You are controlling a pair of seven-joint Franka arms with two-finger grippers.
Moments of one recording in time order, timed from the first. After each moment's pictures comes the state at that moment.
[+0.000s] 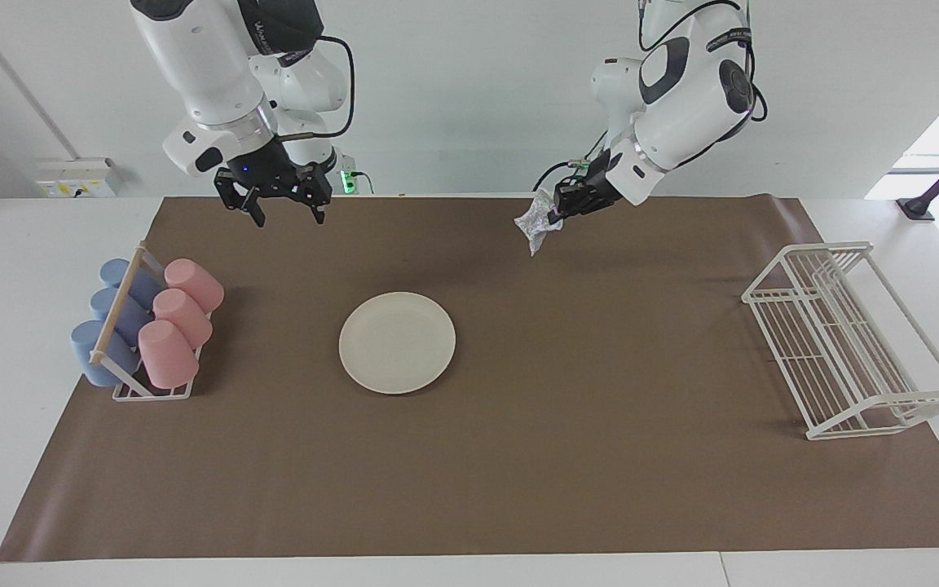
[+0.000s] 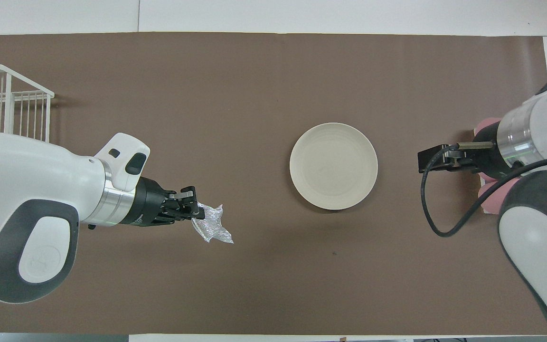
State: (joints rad) left arm -0.37 -0.17 -0.02 -2.07 -0.52 1.85 -0.45; right arm -0.18 -0.09 0.32 -1.74 0.11 1.63 0.13
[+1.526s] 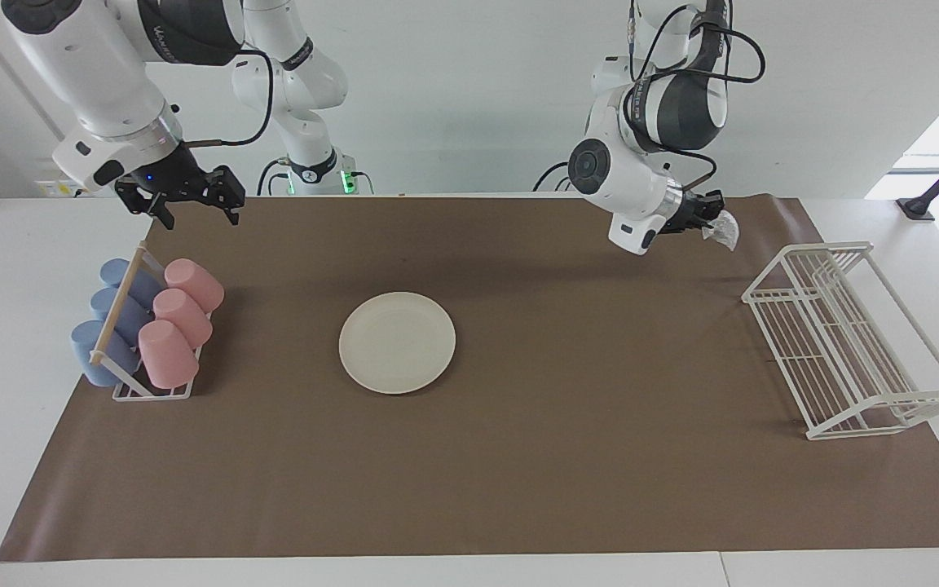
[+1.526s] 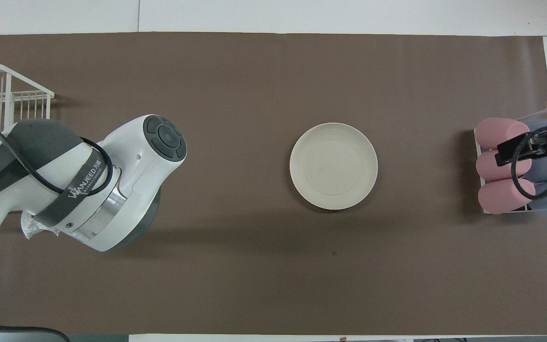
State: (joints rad) left arm -0.47 0.08 -0.03 -1.89 0.76 1.30 -0.38; right arm -0.02 0.02 -0.02 -1.58 -0.02 1.47 -0.09
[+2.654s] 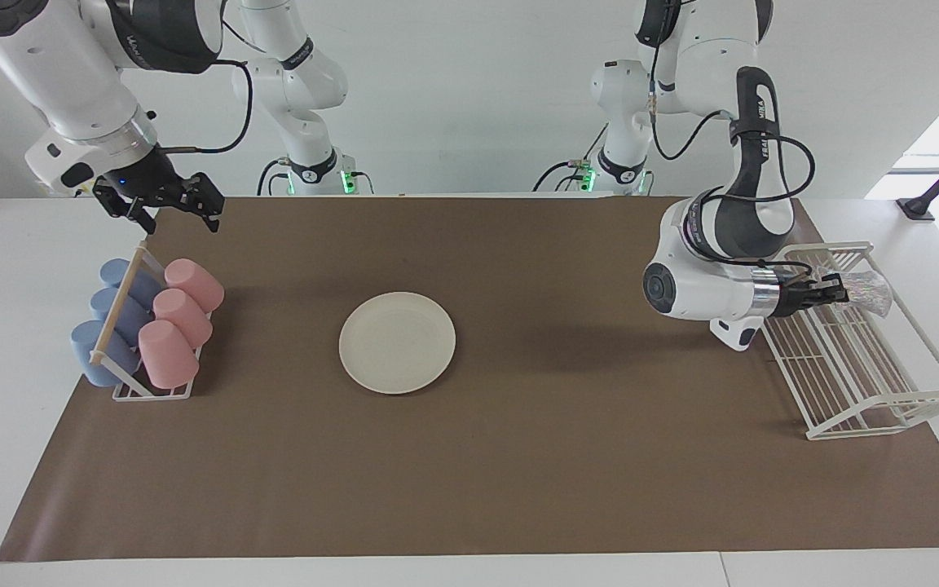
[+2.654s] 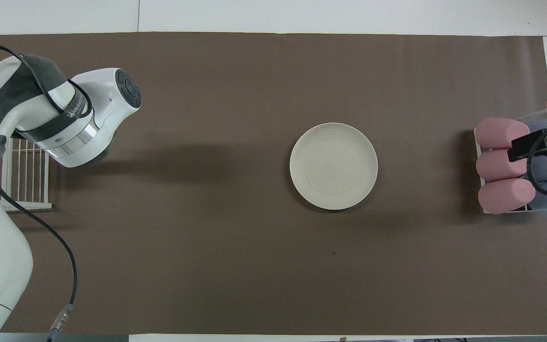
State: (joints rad) left arm -0.23 0.41 -0.03 -1.68 1.17 1.47 -0.28; right arm -0.02 0.00 -0.06 -1.62 -0.01 1.53 -0.09
